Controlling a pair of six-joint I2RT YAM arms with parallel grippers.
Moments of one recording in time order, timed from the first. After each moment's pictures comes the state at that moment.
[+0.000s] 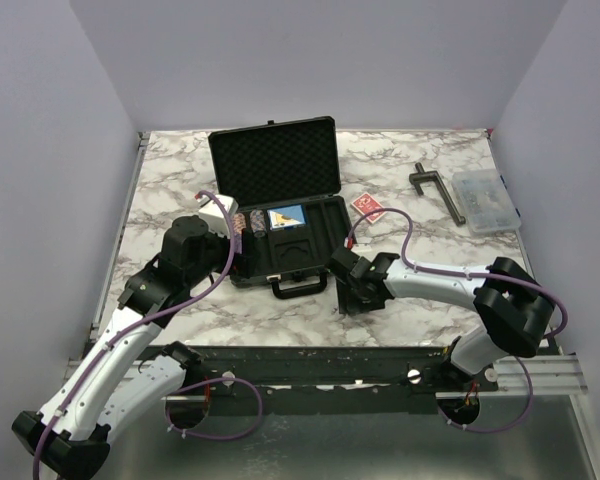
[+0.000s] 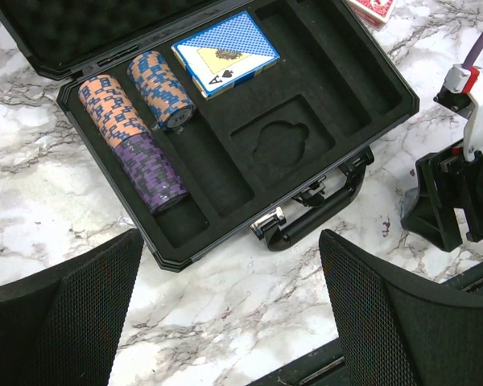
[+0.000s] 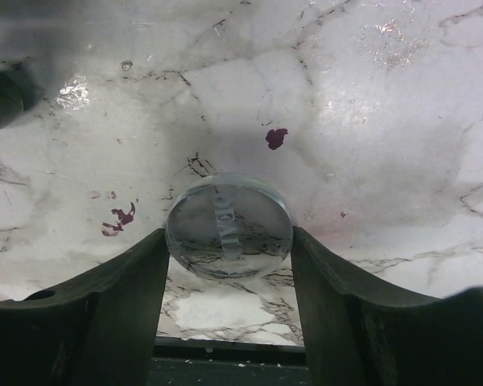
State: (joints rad) left arm -0.51 0.75 0.84 -0.59 0.00 -0.19; right arm 0.94 1.55 0.86 -0.64 0.24 0.80
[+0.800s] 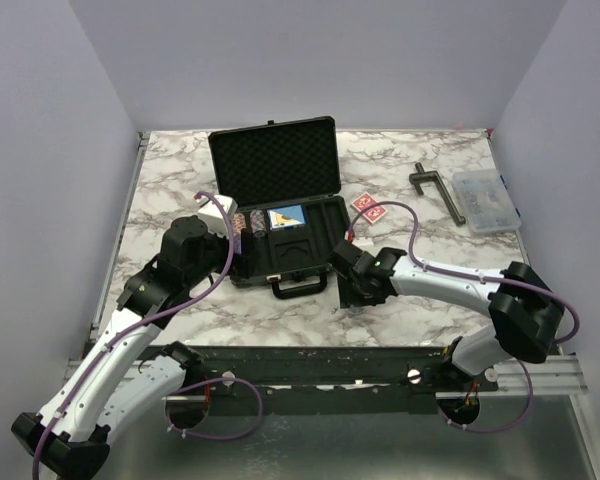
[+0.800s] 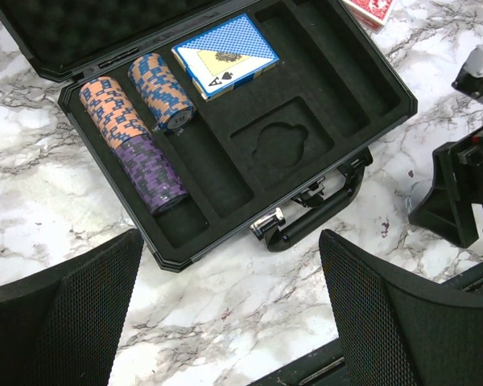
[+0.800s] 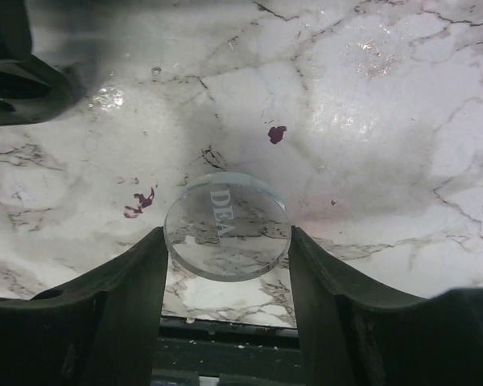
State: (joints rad) left arm -0.51 0.74 0.84 -0.59 0.00 -0.19; right arm 0.94 1.51 0.90 -0.70 0.25 0.78
